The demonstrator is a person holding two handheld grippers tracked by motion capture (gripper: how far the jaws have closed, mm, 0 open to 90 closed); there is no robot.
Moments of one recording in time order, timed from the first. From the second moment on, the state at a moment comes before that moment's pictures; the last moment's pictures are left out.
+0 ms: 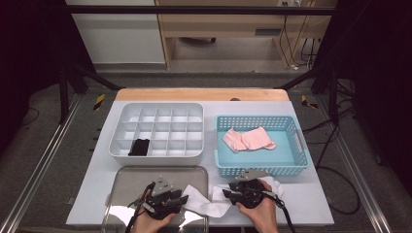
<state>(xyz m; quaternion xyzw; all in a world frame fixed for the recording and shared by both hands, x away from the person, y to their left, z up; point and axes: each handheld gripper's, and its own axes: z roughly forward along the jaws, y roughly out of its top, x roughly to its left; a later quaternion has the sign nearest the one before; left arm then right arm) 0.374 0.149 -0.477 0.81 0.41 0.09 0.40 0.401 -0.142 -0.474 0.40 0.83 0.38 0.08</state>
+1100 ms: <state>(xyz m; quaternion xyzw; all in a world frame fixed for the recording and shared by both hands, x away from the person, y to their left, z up) 0.383 0.197 -0.466 0.77 0.45 0.10 0.43 0.389 -0.162 -0.453 0.43 0.79 0.43 0.10</state>
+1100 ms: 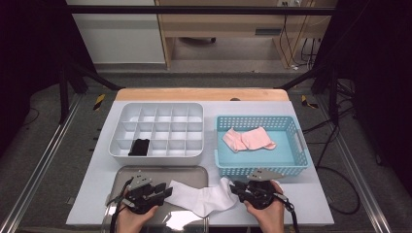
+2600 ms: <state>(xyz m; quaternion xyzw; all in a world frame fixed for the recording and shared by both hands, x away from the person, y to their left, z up) 0.383 0.198 -0.467 0.77 0.45 0.14 0.43 0.383 -0.199 -0.446 0.48 0.76 0.42 0.16</state>
